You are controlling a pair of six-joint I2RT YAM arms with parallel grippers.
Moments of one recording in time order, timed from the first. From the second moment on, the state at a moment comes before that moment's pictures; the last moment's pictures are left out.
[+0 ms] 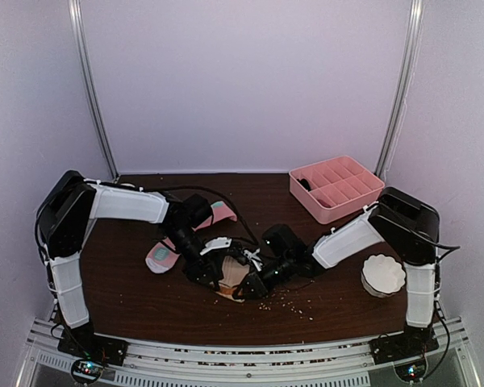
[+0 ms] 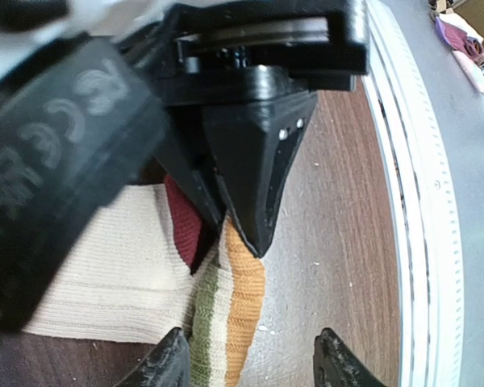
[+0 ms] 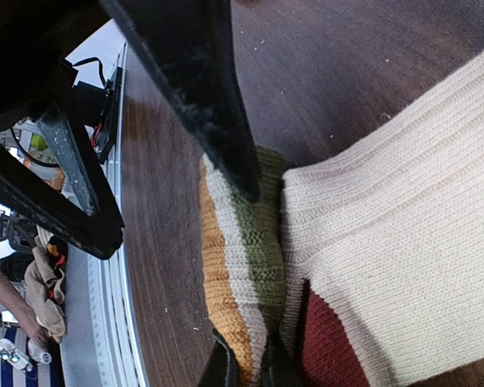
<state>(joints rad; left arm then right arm) -0.72 1.95 1.28 -0.79 0.75 0.79 0.90 2.04 1.00 0.23 -0.74 0.36</state>
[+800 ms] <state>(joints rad) -0.74 2.09 1.36 -0.79 0.72 0.76 0.87 2.03 0.92 0.41 -0.79 0.61</state>
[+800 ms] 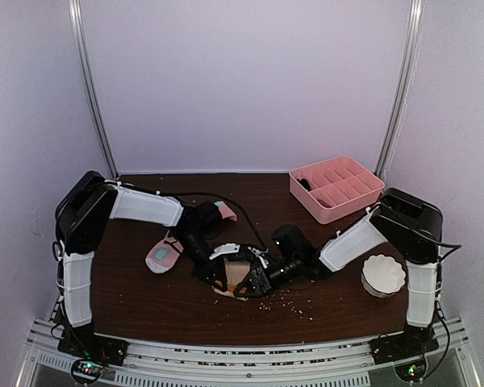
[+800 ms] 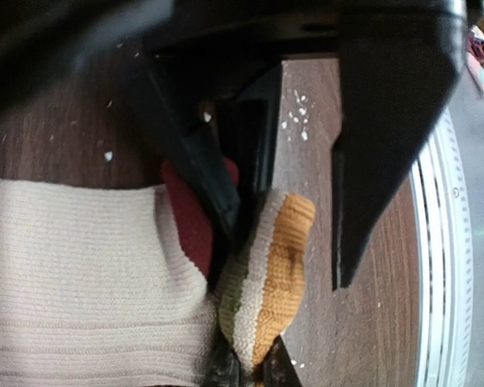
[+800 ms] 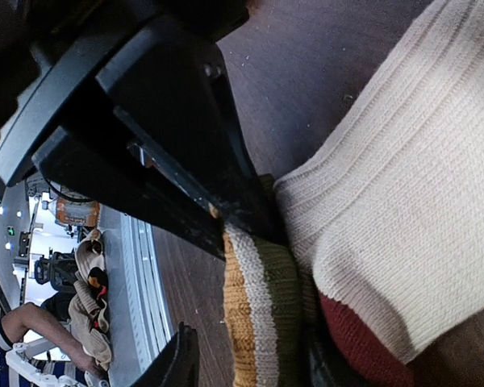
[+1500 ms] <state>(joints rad) -0.69 2.34 1.65 -1.08 0.90 0.66 0.90 1.61 0.48 0.55 -0.36 0.44</state>
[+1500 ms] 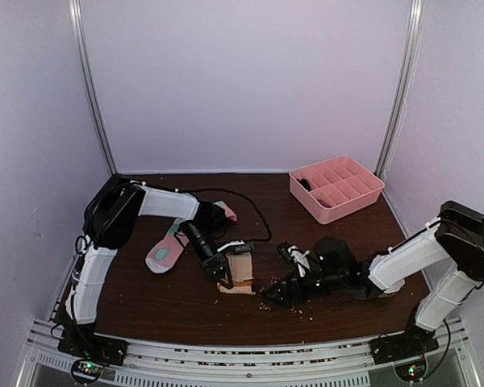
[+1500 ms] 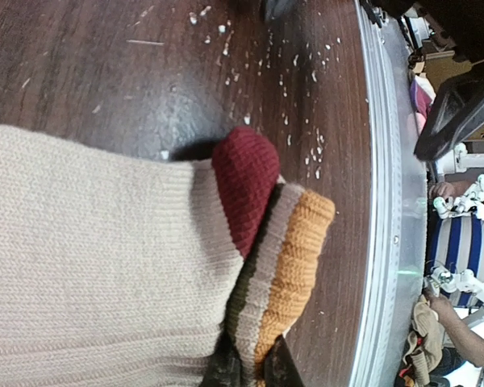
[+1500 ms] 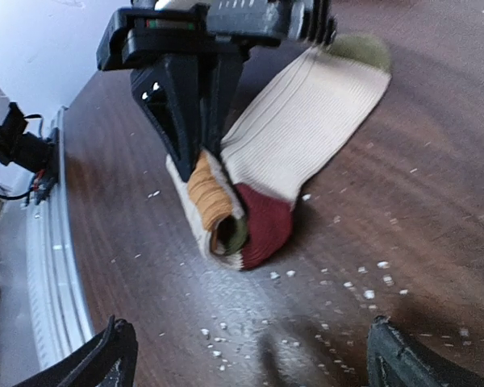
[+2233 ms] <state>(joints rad) -0.65 2.48 1.77 -1.29 1.02 0.65 1.13 1.56 0.67 0.28 0.20 -0.30</state>
